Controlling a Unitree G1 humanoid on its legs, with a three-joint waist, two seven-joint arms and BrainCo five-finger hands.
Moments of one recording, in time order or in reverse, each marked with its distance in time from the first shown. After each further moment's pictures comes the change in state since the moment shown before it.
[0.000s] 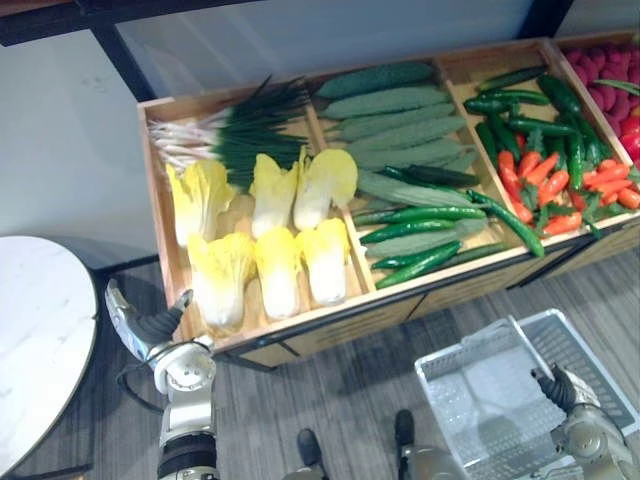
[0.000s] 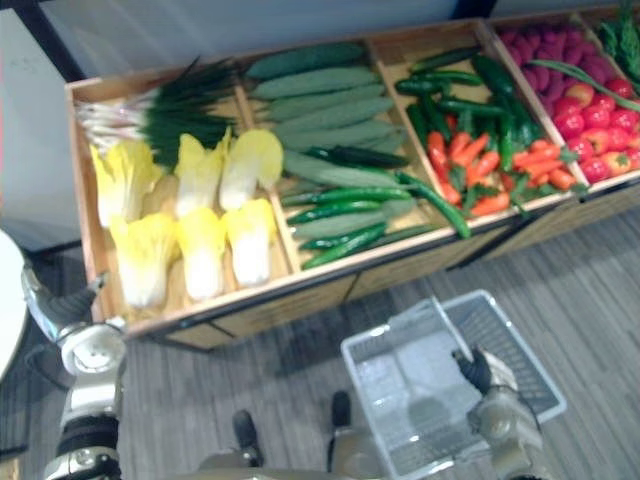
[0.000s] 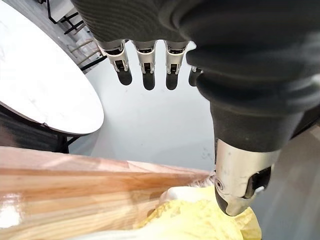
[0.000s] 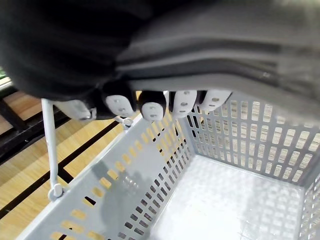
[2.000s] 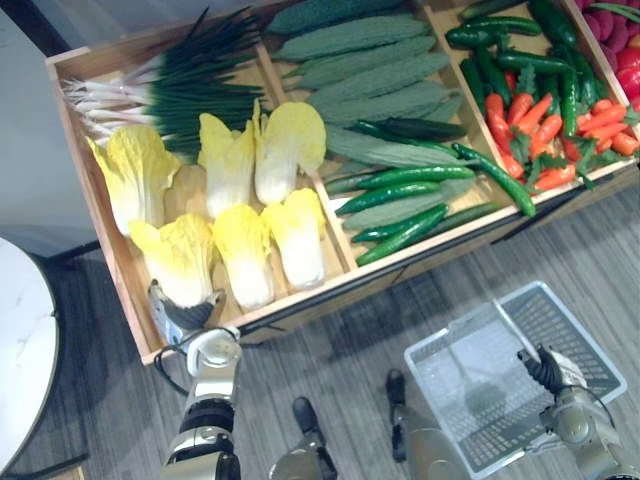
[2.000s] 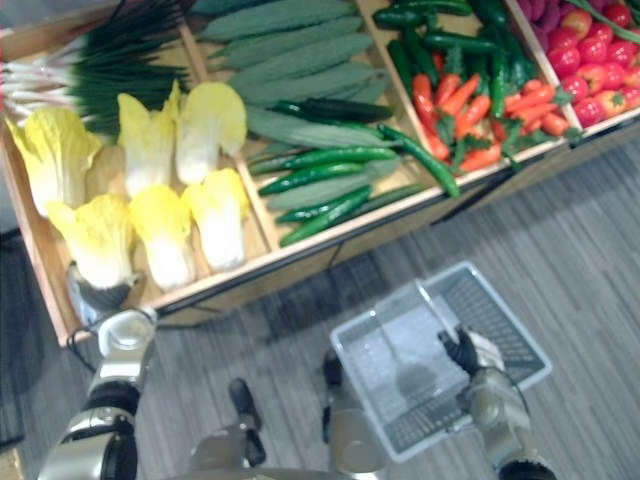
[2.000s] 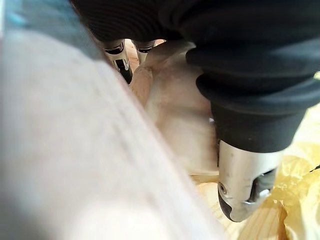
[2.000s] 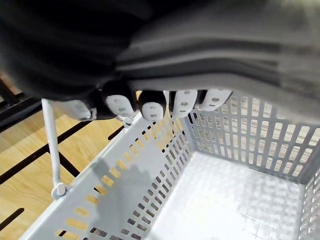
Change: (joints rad) left arm -0.189 0.032 -0.094 0.356 -0.018 0.020 0.071; right arm -0.041 -0.040 0.119 -0.018 0.021 -0.038 -0.088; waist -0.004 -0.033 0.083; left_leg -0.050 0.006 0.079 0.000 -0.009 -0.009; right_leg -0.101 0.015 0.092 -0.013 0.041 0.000
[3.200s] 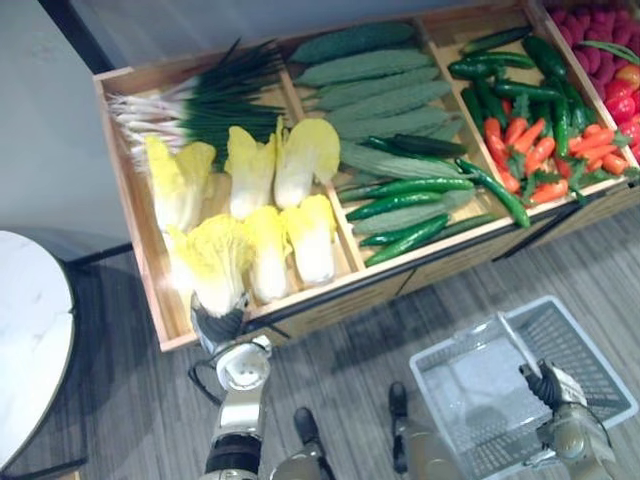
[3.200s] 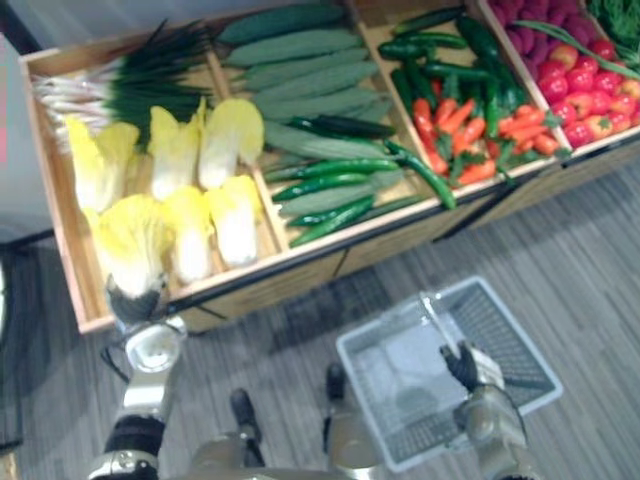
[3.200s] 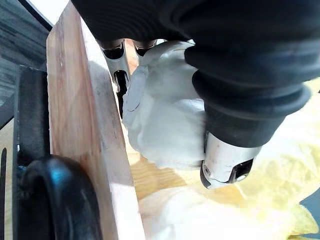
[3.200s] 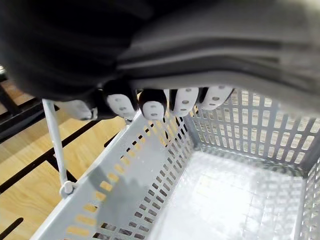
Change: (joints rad) left arm 0.248 -0.194 -0.125 -0.405 -0.101 -0.025 -0.056; right arm 0.068 0.076 -0.060 0.009 -0.002 0.057 -0.019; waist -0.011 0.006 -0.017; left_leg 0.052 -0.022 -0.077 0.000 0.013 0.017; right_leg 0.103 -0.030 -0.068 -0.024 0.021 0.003
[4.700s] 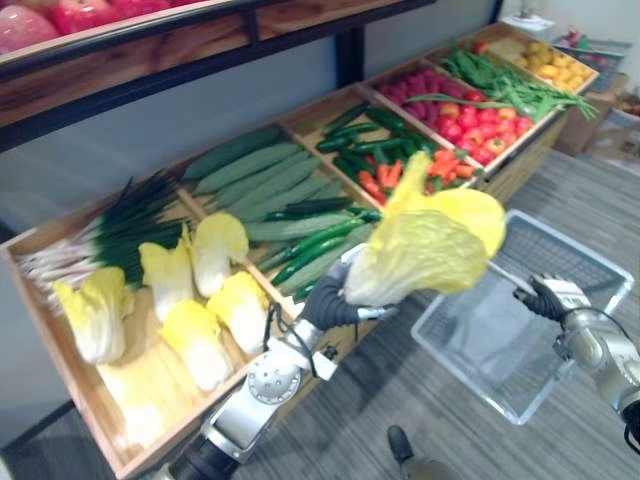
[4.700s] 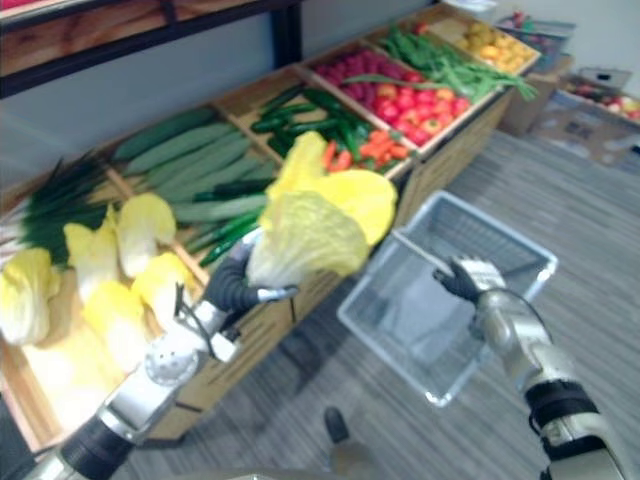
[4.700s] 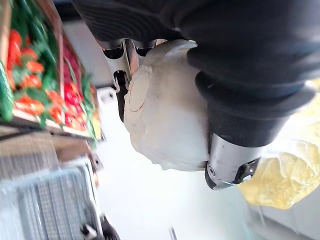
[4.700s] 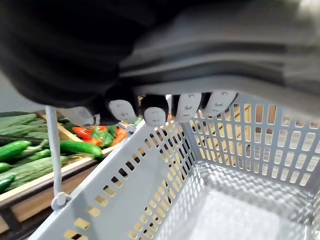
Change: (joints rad) left arm -0.061 0.449 -0.716 -0.558 -0.319 -0.242 -0.637; right arm -0.403 -0.392 0.351 -0.141 0.051 -0.033 0.157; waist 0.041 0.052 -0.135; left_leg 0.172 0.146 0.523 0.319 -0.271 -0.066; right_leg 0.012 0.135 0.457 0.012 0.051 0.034
